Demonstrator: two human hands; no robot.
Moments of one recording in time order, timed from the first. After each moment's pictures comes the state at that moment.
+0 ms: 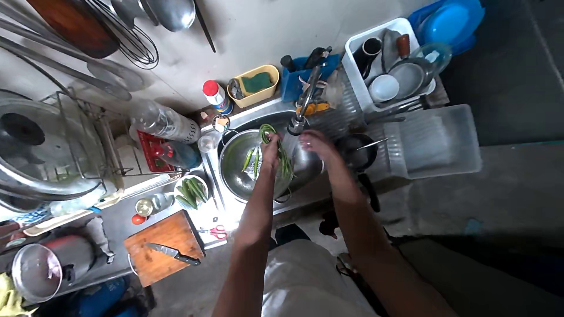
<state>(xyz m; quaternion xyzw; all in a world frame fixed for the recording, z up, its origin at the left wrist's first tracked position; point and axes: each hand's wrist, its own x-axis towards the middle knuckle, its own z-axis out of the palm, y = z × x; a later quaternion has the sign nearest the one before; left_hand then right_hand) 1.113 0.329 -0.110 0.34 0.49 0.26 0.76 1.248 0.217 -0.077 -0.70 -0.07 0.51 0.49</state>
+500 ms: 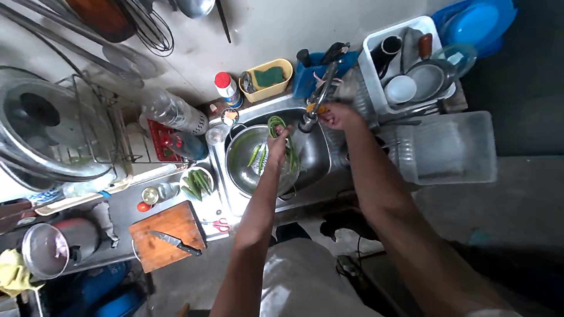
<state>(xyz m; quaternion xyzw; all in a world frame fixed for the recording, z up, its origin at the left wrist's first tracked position) 1.108 0.336 -0.093 0.38 0.48 0.27 0.75 1.337 0.281 -0.064 -0.74 0.07 0.53 0.41</state>
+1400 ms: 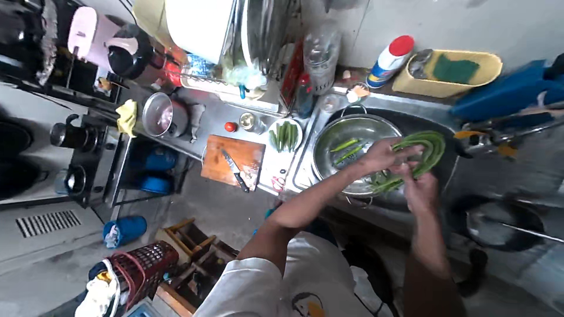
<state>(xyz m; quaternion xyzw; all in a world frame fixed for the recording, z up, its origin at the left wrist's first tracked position) 0.998 0.325 0.012 0.57 0.37 0.19 0.71 1.129 0.201 -0.047 -0.68 -0.39 0.41 0.47</state>
